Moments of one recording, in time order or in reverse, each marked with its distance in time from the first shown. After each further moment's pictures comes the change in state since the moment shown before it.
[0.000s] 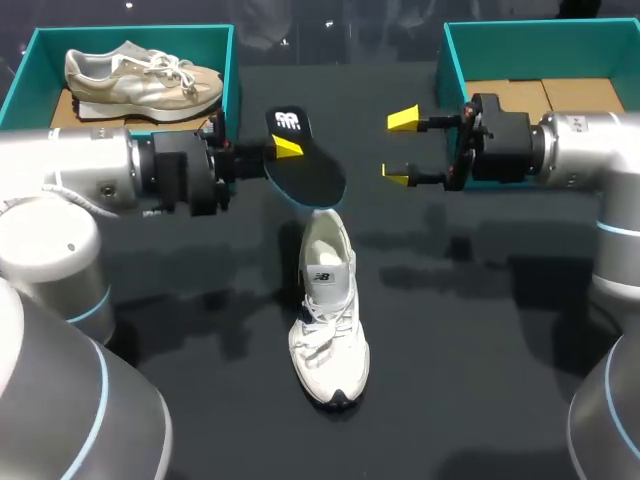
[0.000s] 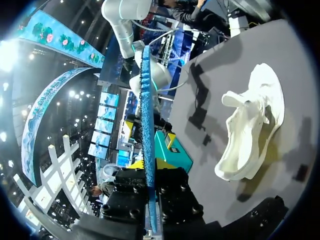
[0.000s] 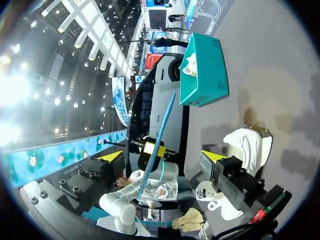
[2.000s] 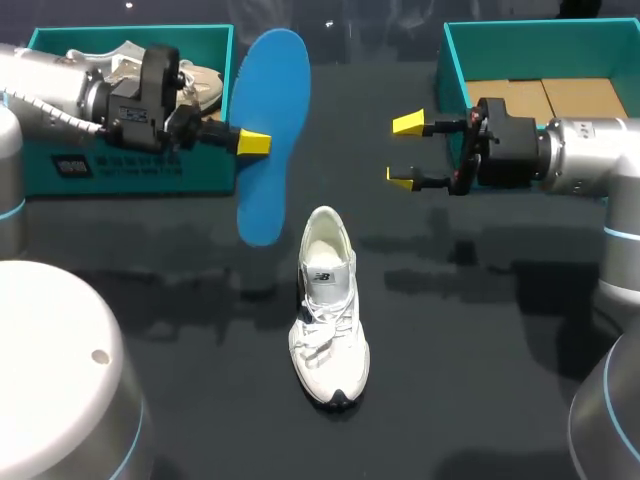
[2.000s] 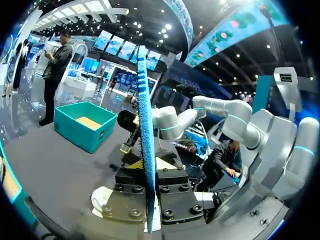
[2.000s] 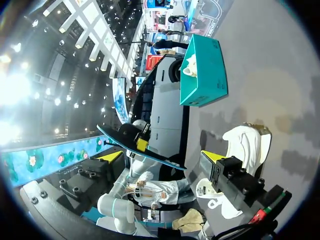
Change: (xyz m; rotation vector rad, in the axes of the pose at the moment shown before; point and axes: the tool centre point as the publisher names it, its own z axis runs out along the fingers) left arm -0.023 -0.036 -0.045 0.080 0.340 -1.719; right arm 0.001 -0.006 -0.005 -0.010 0.001 -0.002
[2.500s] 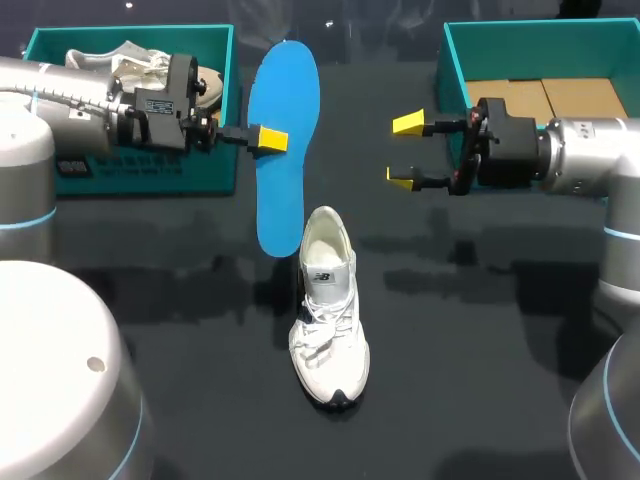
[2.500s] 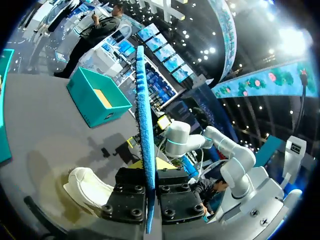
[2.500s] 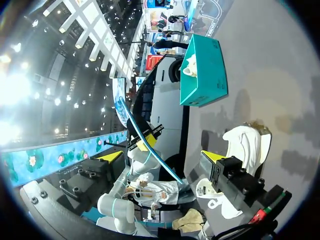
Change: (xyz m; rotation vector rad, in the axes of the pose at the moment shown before) left arm -0.024 0.003 0.022 0.046 -0.048 -0.492; right arm 0.000 0.000 0.000 0.000 0.000 0.000
